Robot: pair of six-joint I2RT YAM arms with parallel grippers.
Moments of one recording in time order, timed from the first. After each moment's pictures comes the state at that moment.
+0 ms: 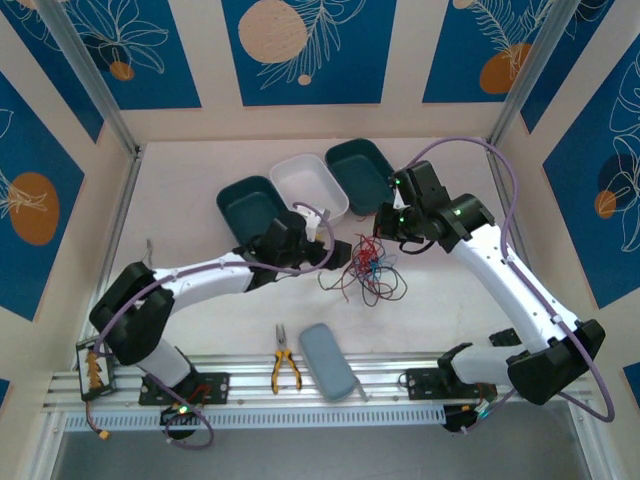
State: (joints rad) left arm -0.81 1.58 0.91 0.16 0.14 -0.44; right arm 0.51 1.26 1.36 -1.04 -0.07 0.60
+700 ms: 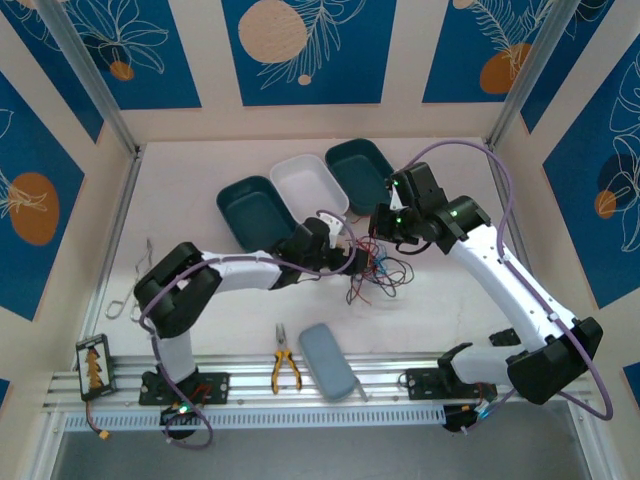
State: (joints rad) left arm -0.86 1.83 1.00 0.28 0.18 -0.51; right arm 0.51 1.26 1.32 -0.98 -0.13 0.62
